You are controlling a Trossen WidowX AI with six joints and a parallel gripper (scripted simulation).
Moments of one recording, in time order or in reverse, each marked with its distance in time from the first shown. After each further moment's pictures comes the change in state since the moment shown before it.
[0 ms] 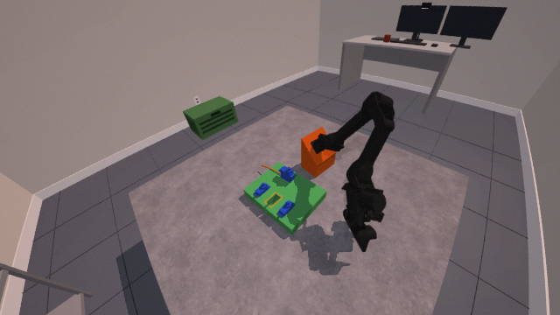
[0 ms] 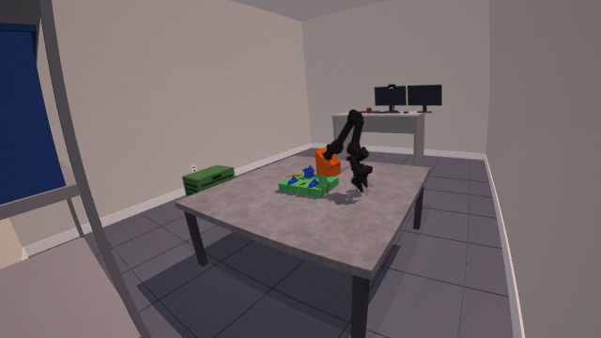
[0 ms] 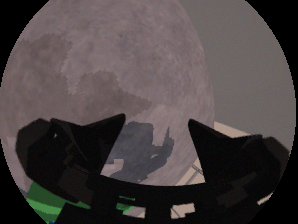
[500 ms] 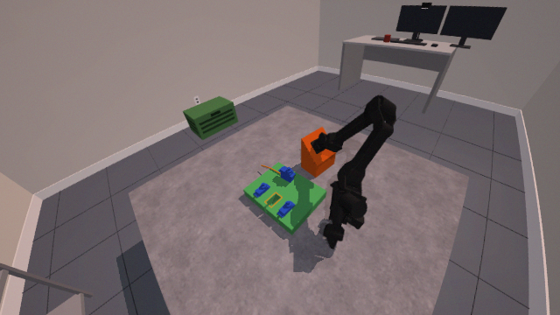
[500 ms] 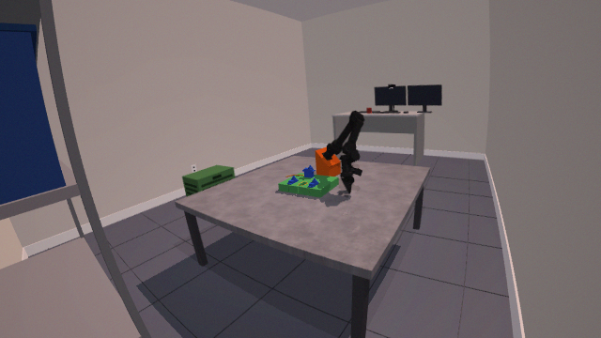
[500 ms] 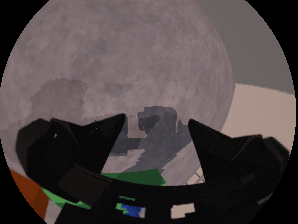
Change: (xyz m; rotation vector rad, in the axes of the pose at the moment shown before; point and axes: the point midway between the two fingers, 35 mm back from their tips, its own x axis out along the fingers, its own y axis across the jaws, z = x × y) arm -0.013 0.012 -0.080 0.338 0.224 0.070
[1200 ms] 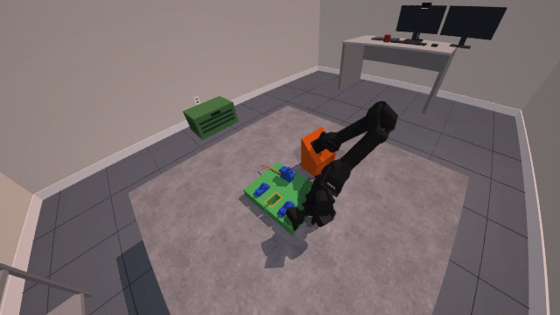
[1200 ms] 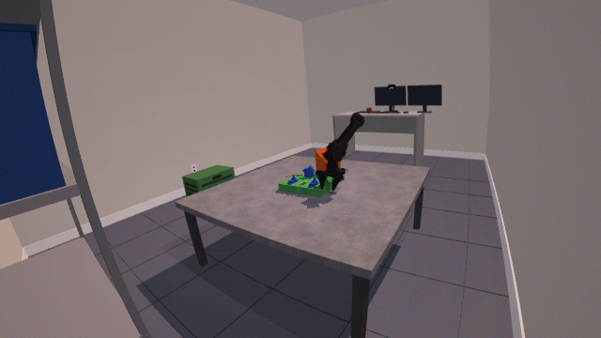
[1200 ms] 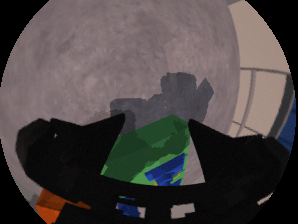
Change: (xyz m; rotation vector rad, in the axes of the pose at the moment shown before) arm -0.023 -0.005 -0.112 0.556 0.305 0.025
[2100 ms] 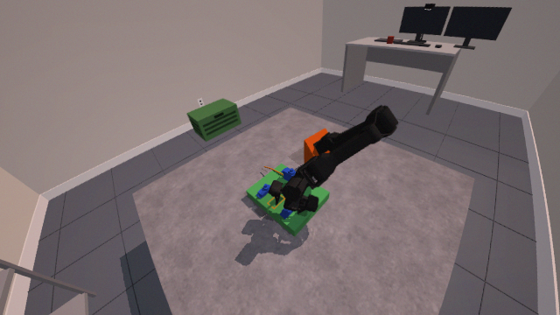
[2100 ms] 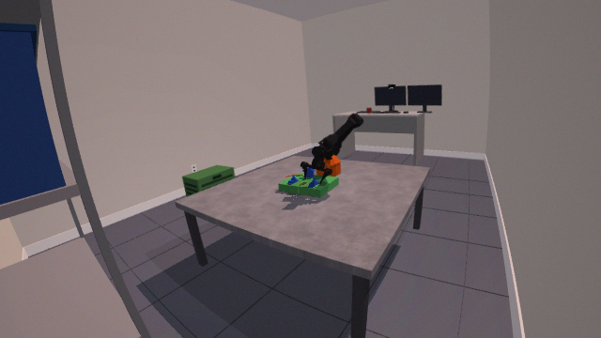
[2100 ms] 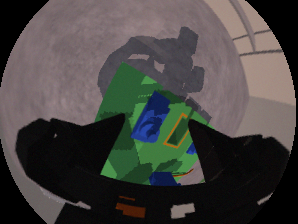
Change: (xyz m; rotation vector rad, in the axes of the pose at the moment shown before) arm -0.028 -0.043 -0.089 0.749 0.230 -0.019
